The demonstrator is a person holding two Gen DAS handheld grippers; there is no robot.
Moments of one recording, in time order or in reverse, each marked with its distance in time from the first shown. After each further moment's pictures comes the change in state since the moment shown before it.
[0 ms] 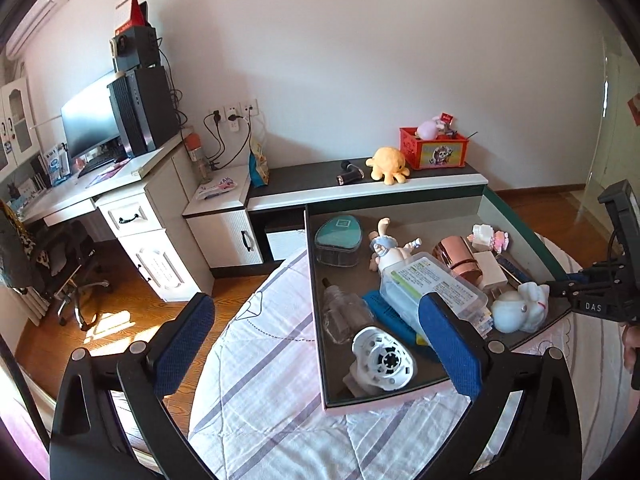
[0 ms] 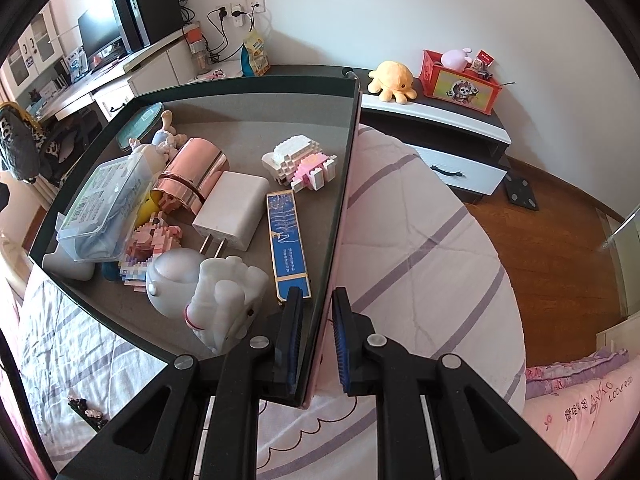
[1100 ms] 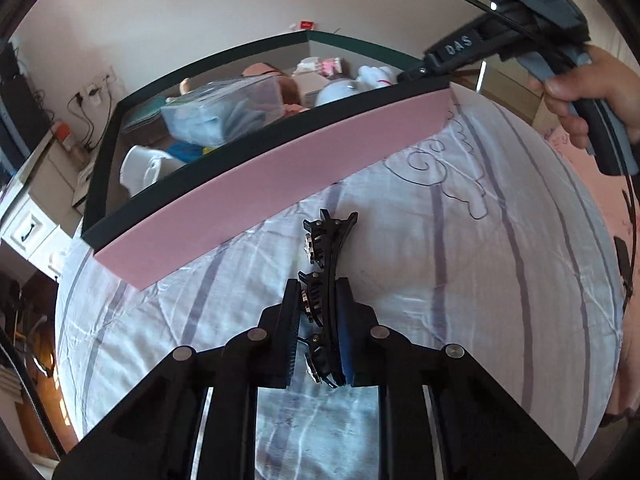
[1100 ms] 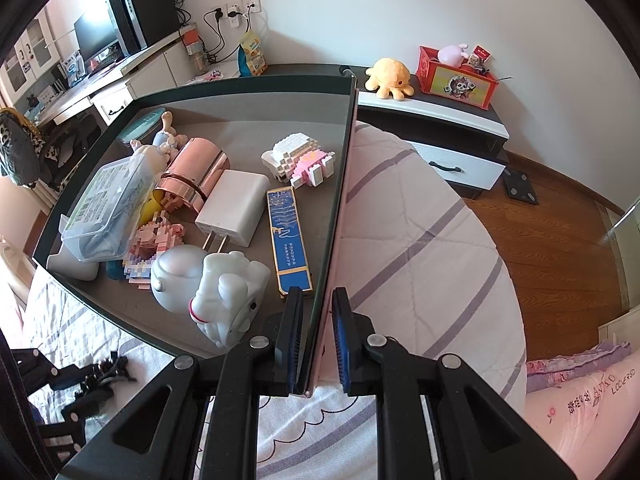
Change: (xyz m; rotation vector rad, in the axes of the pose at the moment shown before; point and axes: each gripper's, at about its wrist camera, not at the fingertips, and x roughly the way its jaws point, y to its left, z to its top) left arm 0.012 -0.091 -0.113 0.303 0.252 -0.332; right arm -0.004 -0.008 0.001 0.017 0.007 0.005
